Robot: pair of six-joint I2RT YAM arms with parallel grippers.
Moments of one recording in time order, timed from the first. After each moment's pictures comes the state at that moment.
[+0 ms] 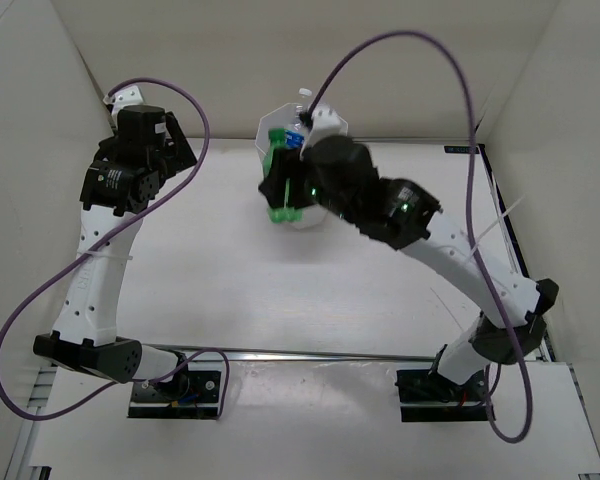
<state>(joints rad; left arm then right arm) -0.23 1.38 1.84 -1.01 -0.49 -0.43 1.12 1.52 1.80 -0.73 0.32 0.52</state>
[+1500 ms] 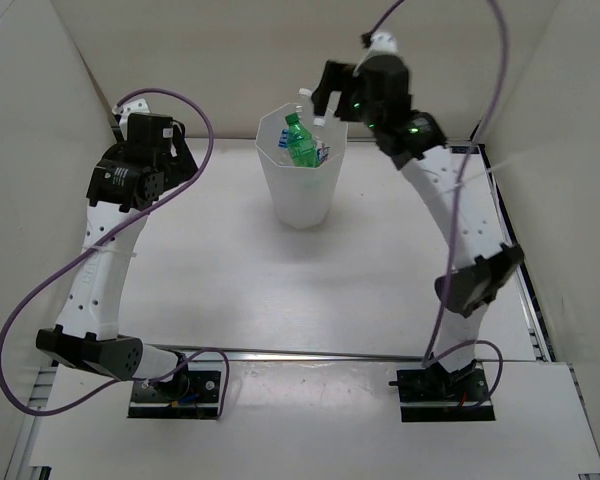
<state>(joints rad) -0.23 1.40 1.80 -1.09 -0.49 -0.47 0.56 1.90 2.25 -0.60 0.13 0.34</state>
